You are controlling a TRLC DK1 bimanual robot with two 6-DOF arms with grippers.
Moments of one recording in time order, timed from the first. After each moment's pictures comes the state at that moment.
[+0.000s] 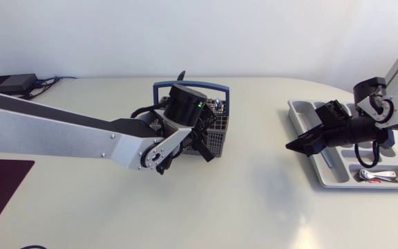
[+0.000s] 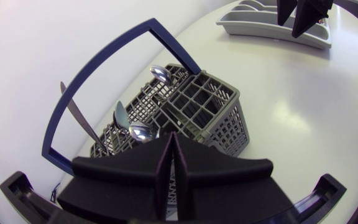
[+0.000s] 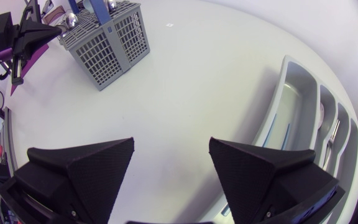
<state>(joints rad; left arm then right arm) -0.77 1.85 1.05 0.23 -0.37 0.45 -0.22 1.71 0.95 -0.36 -0.57 -0.66</state>
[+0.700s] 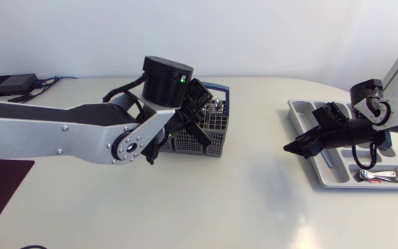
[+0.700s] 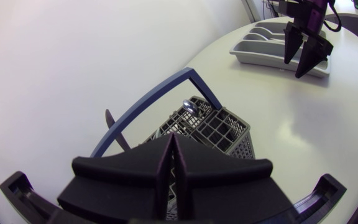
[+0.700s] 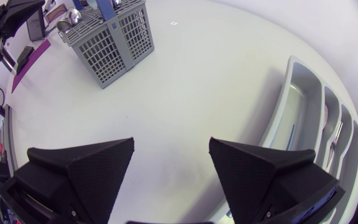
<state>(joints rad) -0.77 1.68 1.03 0.21 -0.37 0.47 -0.20 1.71 0.94 -0.35 -0.57 -0.66</state>
